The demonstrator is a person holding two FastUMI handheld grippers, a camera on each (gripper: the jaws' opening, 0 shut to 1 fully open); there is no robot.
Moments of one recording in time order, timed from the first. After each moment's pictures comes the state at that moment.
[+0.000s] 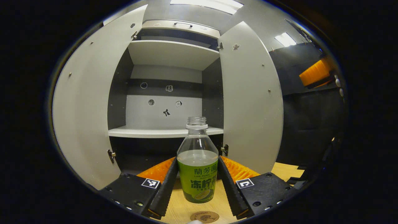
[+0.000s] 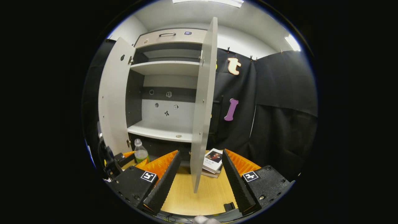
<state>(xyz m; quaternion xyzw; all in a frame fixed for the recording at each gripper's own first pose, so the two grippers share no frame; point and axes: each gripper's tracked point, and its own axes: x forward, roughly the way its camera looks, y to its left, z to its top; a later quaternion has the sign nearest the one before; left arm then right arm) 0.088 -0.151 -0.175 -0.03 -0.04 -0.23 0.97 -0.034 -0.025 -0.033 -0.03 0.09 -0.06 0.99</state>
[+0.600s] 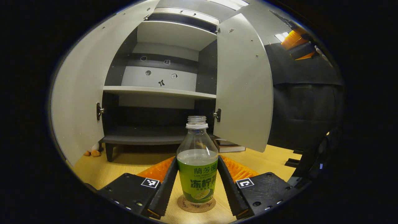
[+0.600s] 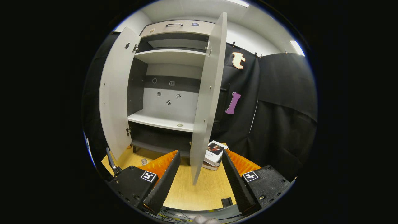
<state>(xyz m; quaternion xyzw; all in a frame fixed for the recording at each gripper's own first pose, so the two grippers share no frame) 0.070 -0.169 -0.311 -0.05 0.02 -0.27 0.96 -0.034 -0.017 -0.057 -0.05 0.13 -0.05 0.99</state>
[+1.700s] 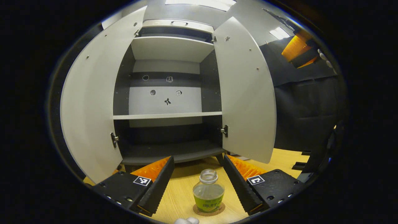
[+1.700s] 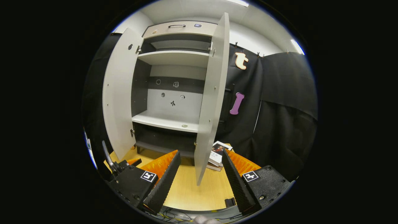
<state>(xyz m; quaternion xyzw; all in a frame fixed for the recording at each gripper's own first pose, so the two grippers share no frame) 0.063 -0.144 -0.210 -0.01 -0.03 -0.23 0.97 -0.037 -0.010 -0.054 -0.03 0.11 -0.03 0.99</state>
